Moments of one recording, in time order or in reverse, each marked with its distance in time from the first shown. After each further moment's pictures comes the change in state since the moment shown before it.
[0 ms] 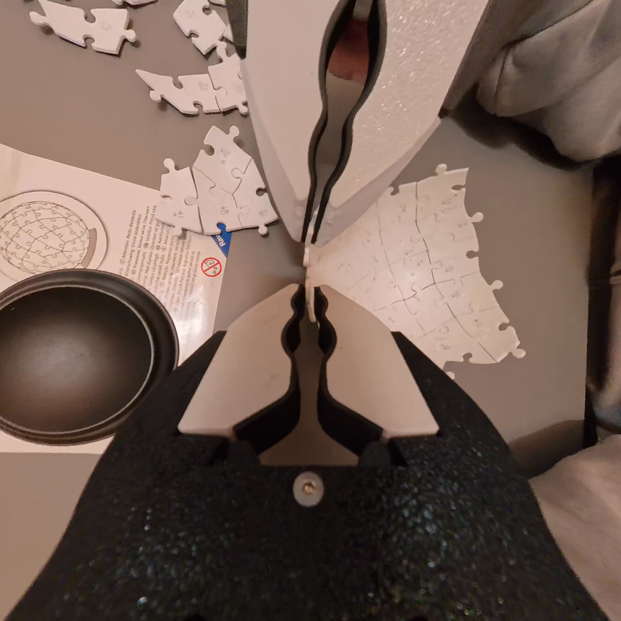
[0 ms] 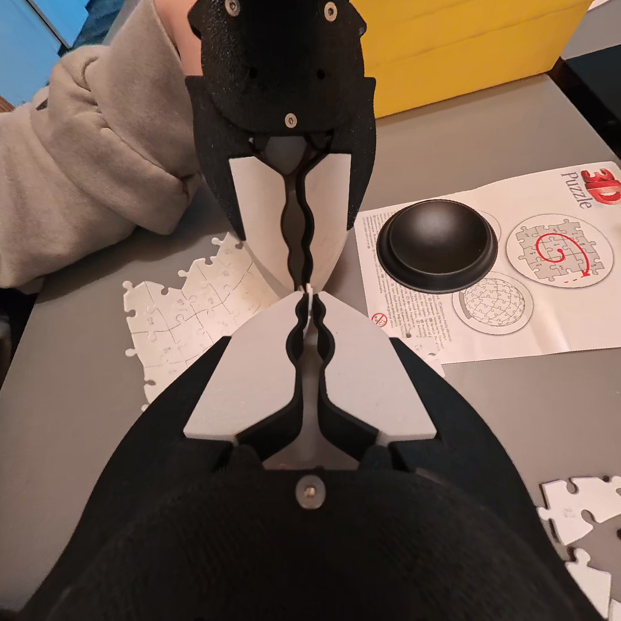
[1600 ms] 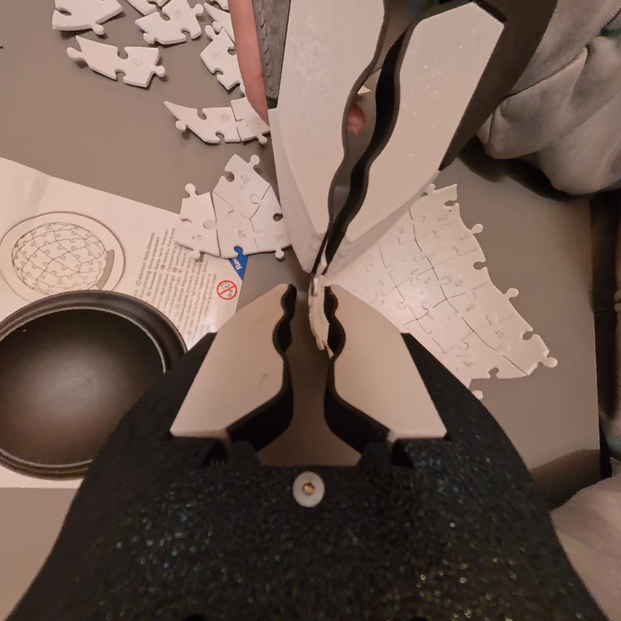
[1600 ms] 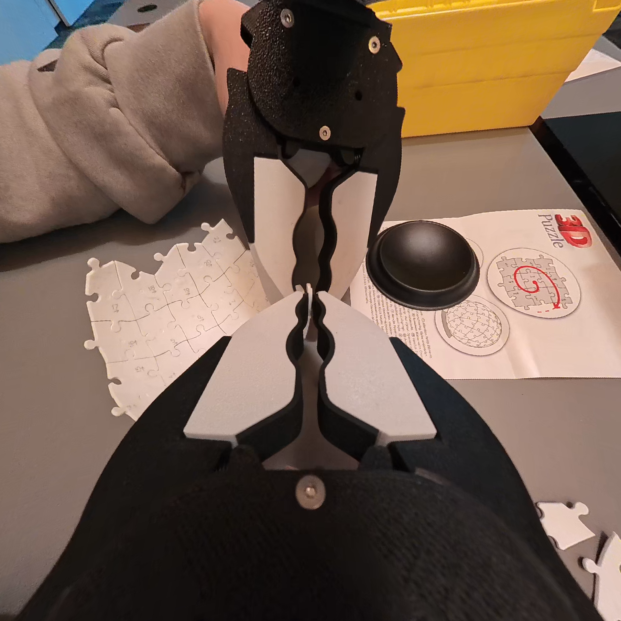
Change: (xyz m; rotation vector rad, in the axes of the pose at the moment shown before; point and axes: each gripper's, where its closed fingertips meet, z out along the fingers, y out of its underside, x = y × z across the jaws) left arm -0.010 -0.011 0.009 0.078 0.004 -0.021; right arm 0.006 0.003 0.005 0.055 0.017 -0.147
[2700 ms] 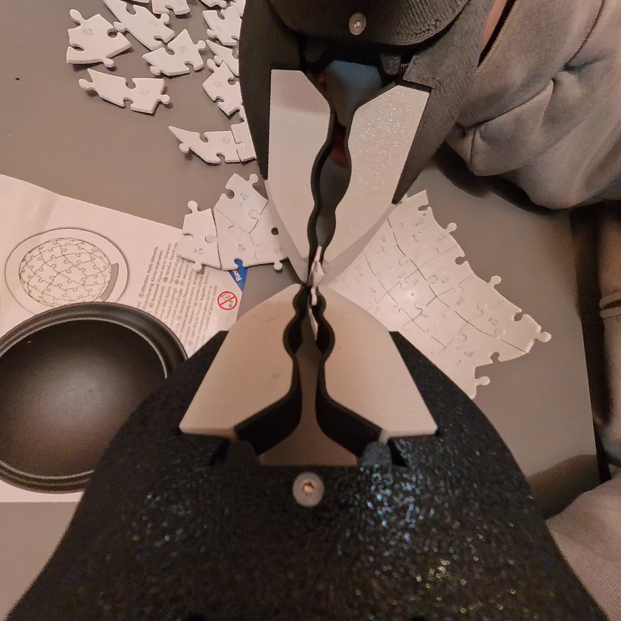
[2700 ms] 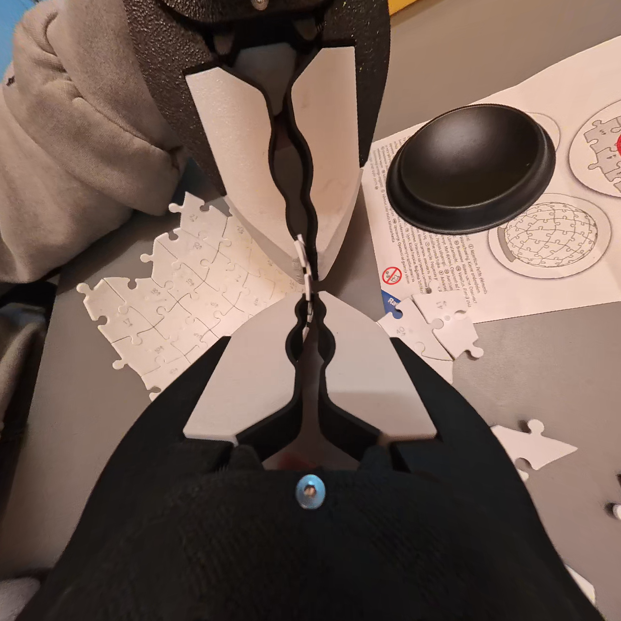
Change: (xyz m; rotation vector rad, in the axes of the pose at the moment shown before) left arm 0.001 -0.007 -0.002 0.058 0.024 0.005; right arm -0.007 0.032 0.006 -0.156 -0.088 0.296
